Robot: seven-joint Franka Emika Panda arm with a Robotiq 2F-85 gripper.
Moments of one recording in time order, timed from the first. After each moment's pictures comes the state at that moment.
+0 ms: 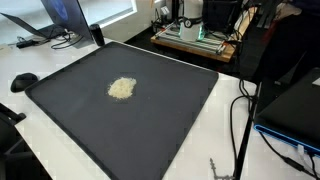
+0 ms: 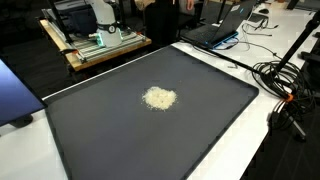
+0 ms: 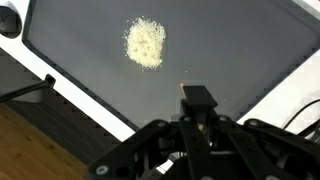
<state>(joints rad) 0.14 -0.30 0.15 -2.09 -0.25 1.92 -0.24</state>
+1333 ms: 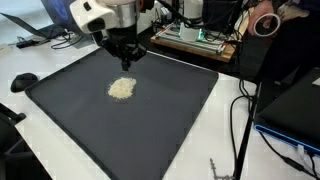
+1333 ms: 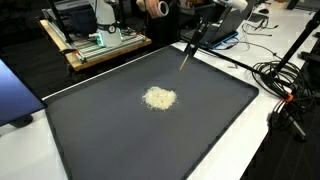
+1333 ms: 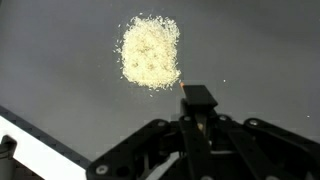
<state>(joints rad) 0.14 0.53 0.06 -1.50 -0.36 1.81 -0.07</state>
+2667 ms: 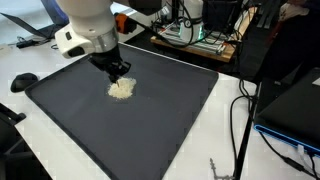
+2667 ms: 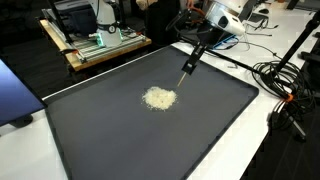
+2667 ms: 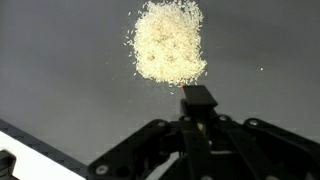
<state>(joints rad) 0.10 0.70 0.02 -1.35 -0.34 1.83 -0.09</state>
